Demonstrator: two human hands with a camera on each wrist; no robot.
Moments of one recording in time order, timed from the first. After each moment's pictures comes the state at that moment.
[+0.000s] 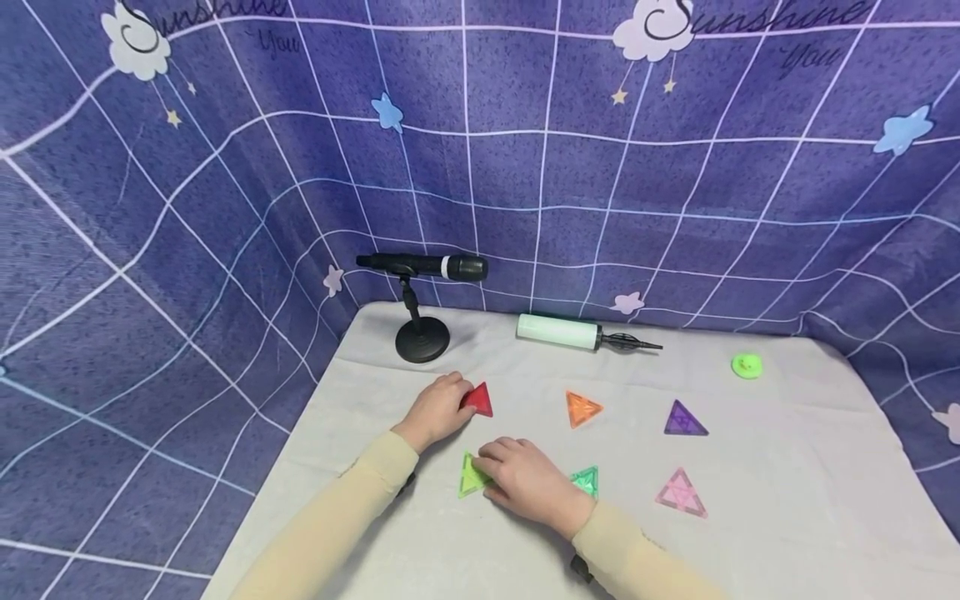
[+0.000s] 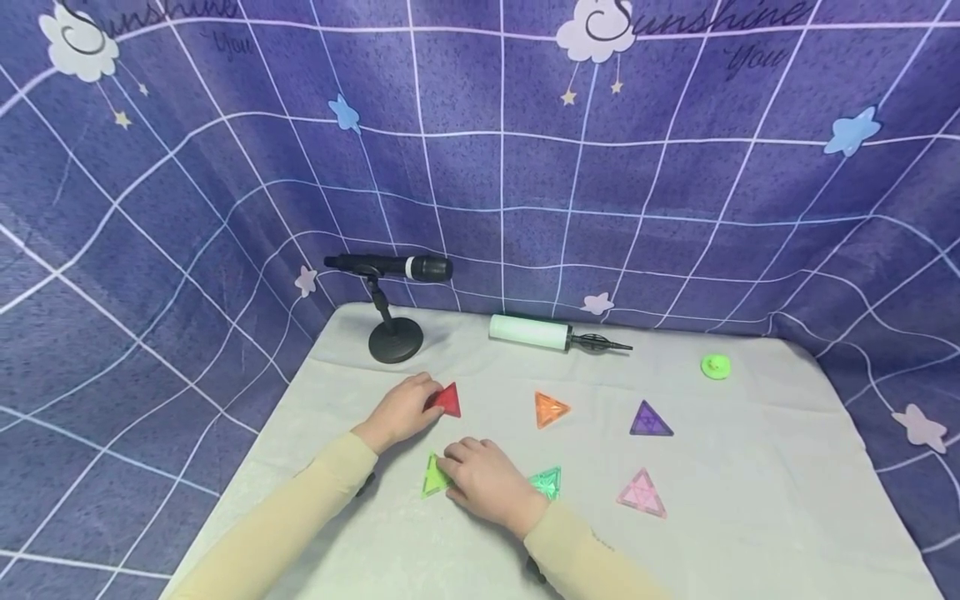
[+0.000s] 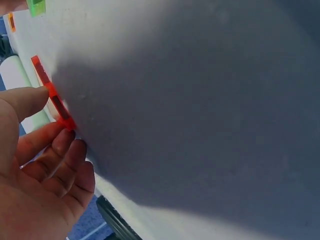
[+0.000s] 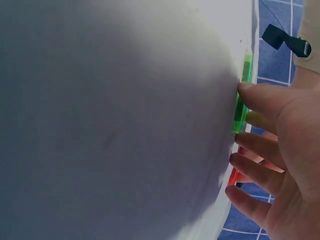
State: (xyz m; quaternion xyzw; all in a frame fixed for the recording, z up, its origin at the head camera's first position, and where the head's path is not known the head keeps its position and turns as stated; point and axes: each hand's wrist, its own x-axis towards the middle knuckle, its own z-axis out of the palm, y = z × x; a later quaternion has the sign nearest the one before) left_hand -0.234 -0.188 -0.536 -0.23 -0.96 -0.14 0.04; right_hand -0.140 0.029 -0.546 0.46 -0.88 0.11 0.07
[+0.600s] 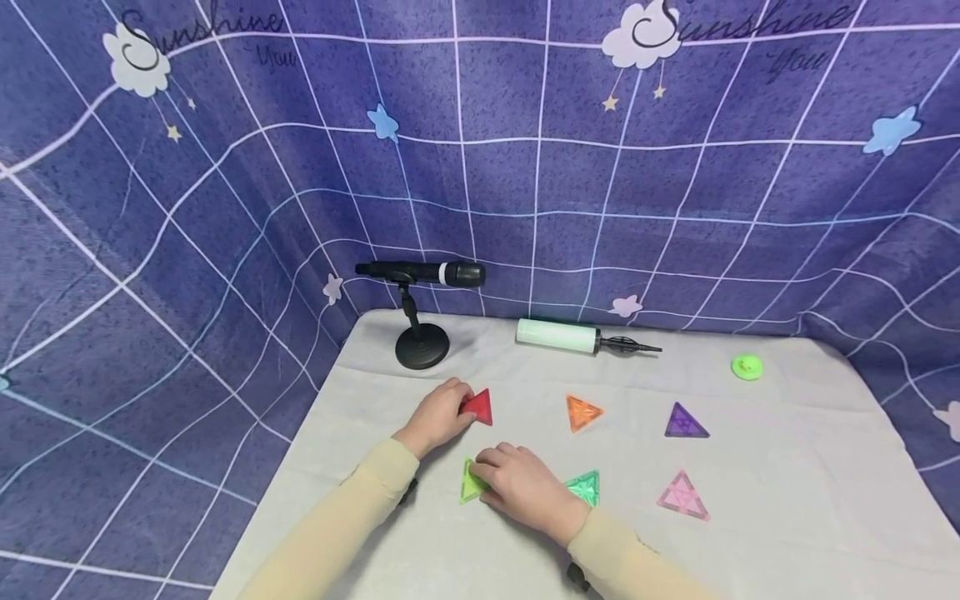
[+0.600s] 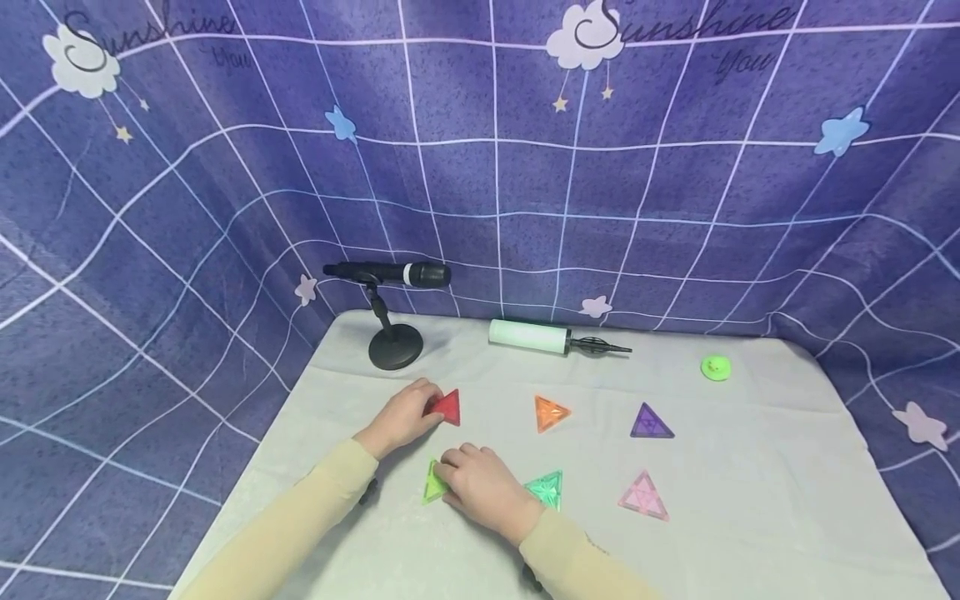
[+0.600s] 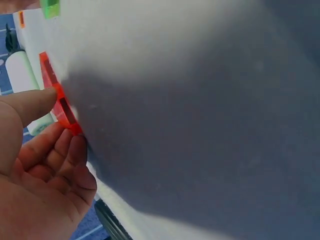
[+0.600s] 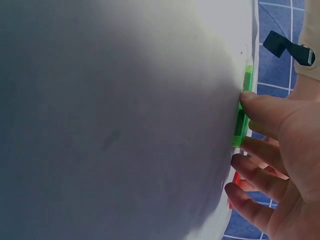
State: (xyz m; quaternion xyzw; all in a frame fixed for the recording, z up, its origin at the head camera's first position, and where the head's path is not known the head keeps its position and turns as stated) left_hand -0.235 -0.186 -0.535 -0.21 -0.96 -0.19 0.02; right_hand -0.138 0.021 -0.548 0.45 -0.88 0.12 0.11
